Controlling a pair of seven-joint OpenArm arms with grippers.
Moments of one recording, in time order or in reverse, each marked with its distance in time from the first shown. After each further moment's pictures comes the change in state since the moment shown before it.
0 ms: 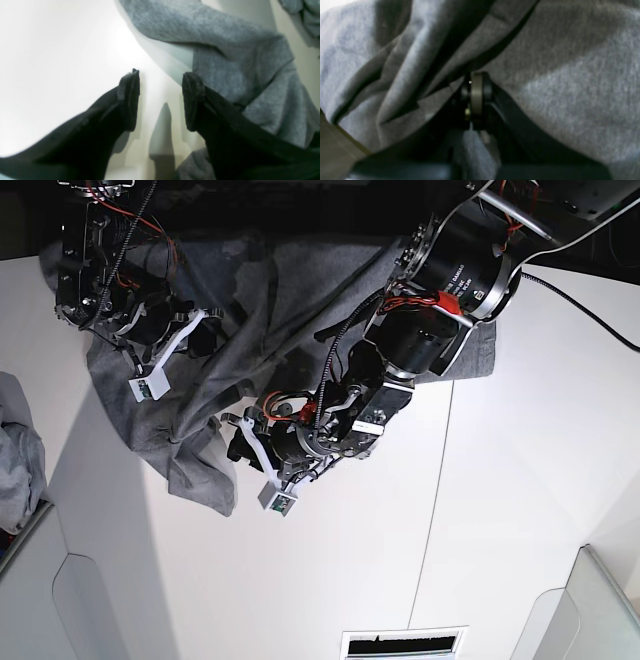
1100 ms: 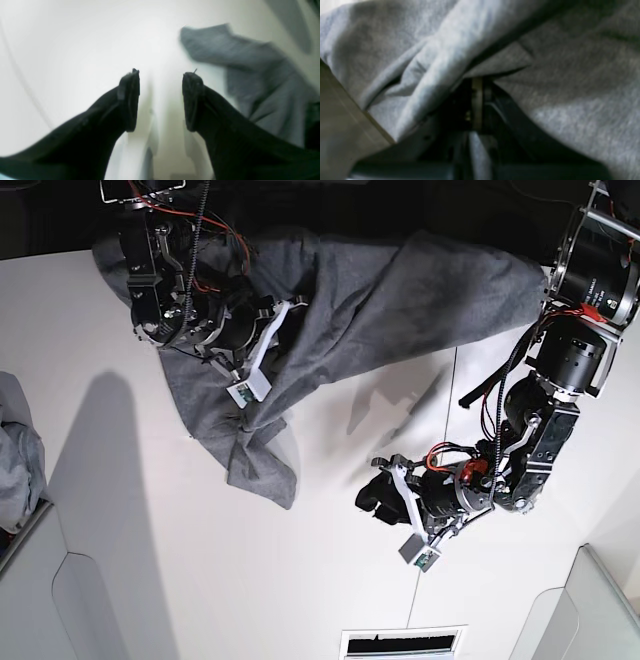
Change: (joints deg) left arm 0.5 -27.8 1.7 24.7 -17.6 -11.0 16.0; right arm 5.8 -5.6 -17.7 -0.6 -2.9 -2.3 -0.8
